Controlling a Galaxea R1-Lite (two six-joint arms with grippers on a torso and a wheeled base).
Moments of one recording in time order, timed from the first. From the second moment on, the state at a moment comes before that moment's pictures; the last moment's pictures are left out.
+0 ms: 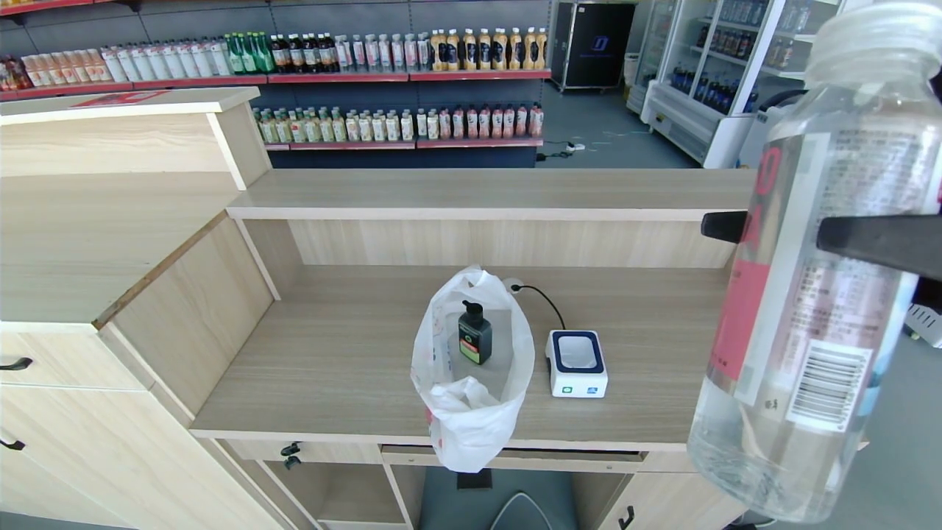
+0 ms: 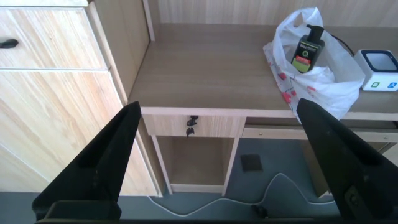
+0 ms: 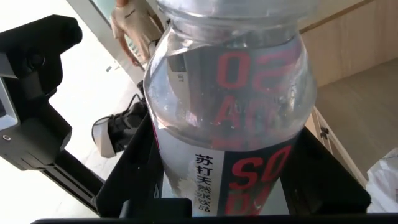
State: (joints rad) left arm 0.00 0.00 0.00 0.00 -0.02 0.00; right arm 0.40 1.31 -0.84 -0.72 1.16 0.50
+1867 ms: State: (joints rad) left arm 0.00 0.00 0.00 0.00 -0.02 0.00; right arm -0.47 1.59 -0.68 -0.64 0.61 -1.05
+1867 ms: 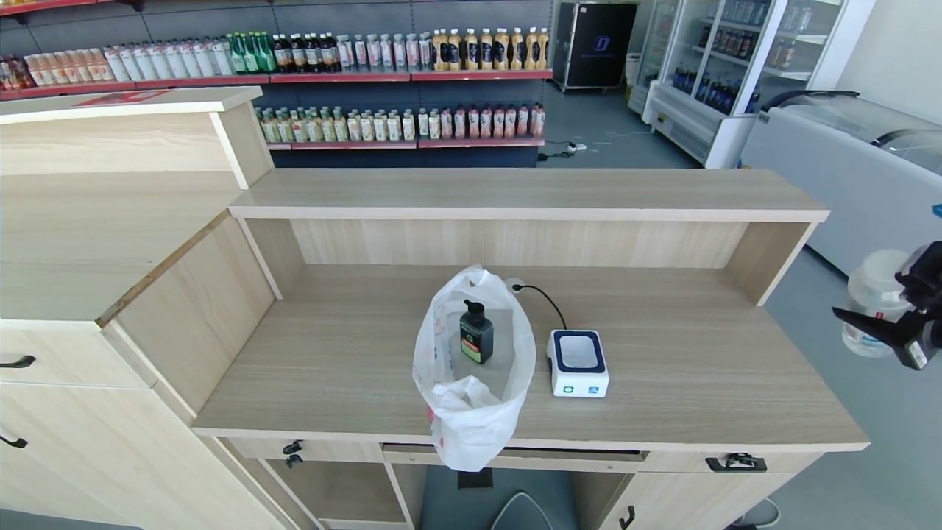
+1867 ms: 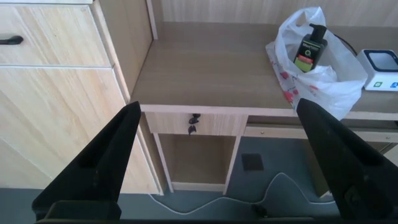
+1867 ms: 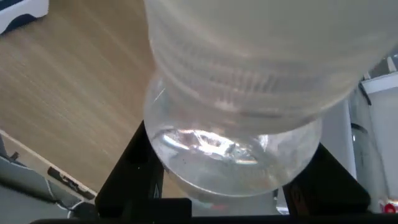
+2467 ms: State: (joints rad) left arm 0.00 0.00 0.00 0.00 -0.02 0.00; right arm -0.42 1.81 -0.71 -0.84 0.98 -1.51
